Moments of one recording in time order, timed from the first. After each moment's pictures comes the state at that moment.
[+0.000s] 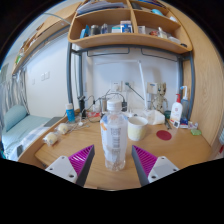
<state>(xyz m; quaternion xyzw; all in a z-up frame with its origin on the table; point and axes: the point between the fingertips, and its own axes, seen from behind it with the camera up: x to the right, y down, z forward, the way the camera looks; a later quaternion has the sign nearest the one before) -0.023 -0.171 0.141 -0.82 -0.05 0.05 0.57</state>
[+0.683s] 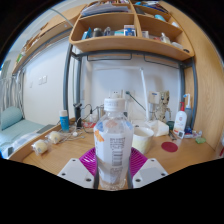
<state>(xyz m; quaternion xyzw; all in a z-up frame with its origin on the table) -0.096 -0.068 0.089 -0.78 -0.04 0.03 0.63</state>
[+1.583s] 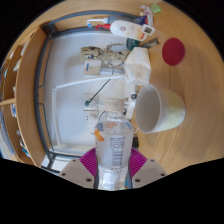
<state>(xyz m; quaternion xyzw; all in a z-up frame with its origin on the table) -0.106 0.081 0.142 -0.60 0.48 0.50 0.40</state>
